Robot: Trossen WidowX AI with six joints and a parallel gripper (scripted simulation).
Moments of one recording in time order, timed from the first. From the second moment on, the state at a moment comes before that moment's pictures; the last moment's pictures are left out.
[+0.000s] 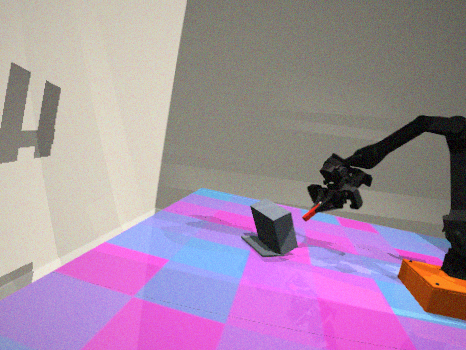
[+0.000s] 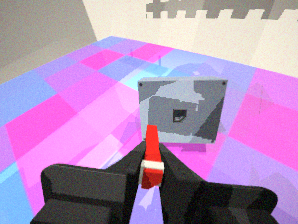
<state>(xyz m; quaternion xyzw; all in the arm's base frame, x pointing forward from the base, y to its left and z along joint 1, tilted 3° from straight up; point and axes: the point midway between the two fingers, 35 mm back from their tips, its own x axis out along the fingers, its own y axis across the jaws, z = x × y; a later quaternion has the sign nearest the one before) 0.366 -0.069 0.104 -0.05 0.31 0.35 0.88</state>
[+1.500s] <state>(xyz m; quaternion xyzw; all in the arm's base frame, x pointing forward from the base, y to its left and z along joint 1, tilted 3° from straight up) 0.379 -0.099 0.100 -0.11 0.22 0.34 0.91</state>
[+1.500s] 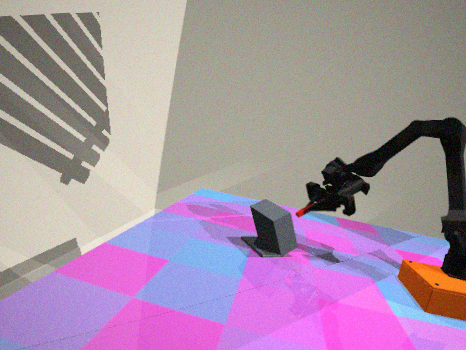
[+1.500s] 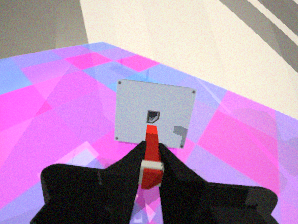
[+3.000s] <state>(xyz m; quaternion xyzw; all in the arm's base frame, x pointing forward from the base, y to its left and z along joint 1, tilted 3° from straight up) 0.411 -0.076 0.080 -0.12 0.21 0.33 0.91</state>
